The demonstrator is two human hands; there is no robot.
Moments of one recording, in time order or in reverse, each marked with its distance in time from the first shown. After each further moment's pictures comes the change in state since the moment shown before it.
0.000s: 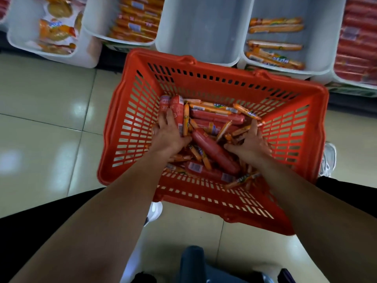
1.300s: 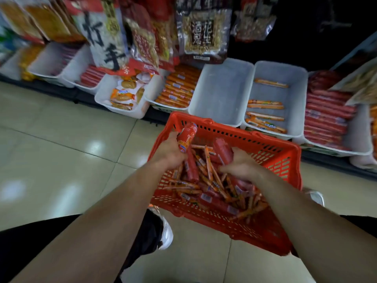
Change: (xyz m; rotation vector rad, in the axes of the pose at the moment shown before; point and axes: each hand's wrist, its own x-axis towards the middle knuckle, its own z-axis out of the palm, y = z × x) left_hand -0.094 0.013 -0.158 -0.279 0.104 0.093; right_hand -0.104 -0.115 -0.097 0.130 -0.093 -0.338
